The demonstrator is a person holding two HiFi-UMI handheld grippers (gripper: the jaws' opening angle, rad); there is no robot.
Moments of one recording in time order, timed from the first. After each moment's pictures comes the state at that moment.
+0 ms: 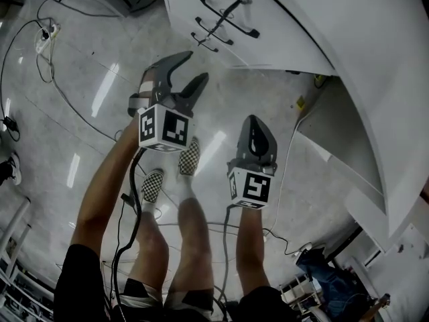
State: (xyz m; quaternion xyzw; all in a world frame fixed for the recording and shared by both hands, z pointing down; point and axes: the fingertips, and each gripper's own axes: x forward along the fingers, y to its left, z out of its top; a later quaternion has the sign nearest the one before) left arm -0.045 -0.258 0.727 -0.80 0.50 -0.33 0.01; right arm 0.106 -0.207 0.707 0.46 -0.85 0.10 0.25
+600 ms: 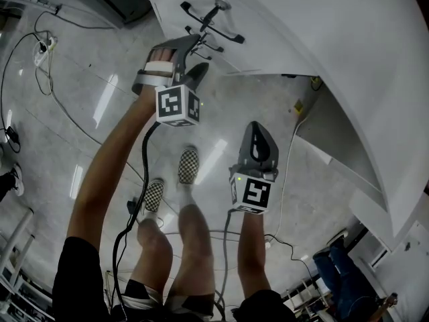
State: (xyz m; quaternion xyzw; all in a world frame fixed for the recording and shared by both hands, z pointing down) left arm -0.030 -0.326 0.774 -0.76 0.43 -0.46 0.16; right arm 0.128 -0.217 0.709 0.48 -0.84 0.08 0.26
